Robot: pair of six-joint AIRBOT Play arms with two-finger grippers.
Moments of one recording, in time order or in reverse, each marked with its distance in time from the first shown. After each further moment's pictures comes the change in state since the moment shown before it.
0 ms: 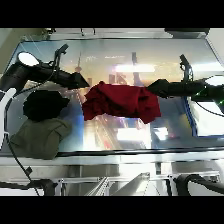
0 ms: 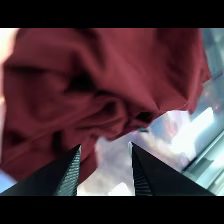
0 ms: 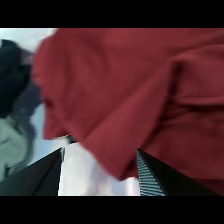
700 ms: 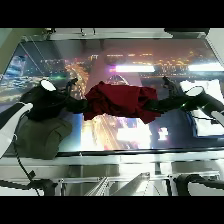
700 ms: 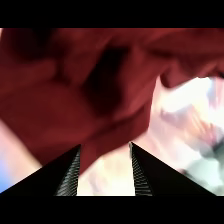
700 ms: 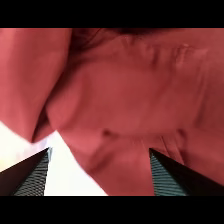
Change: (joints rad) left arm -0.098 -0.017 -0.344 0.064 0.181 -0.023; right arm 0.099 -0.111 -0.097 -0.211 -0.088 0.008
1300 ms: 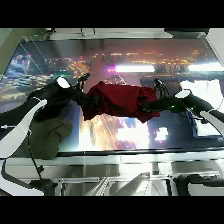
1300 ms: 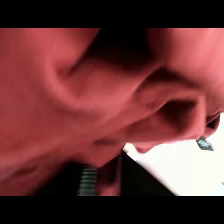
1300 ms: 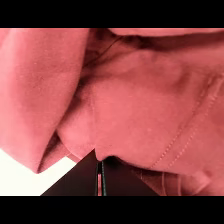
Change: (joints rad) left arm -0.102 -0.115 0.164 0.006 0.065 -0.002; right arm 0.079 -0.061 -0.002 0.099 -0.089 -0.039
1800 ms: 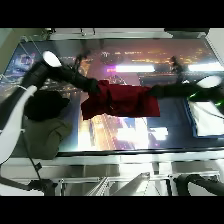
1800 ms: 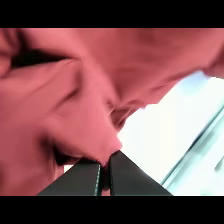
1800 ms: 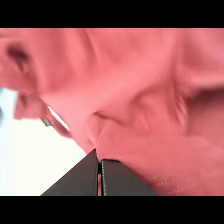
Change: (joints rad) left arm 0.010 0.106 0.335 0.001 -0.261 0.002; right arm -0.115 0.305 0.123 0.007 0.123 -0.015
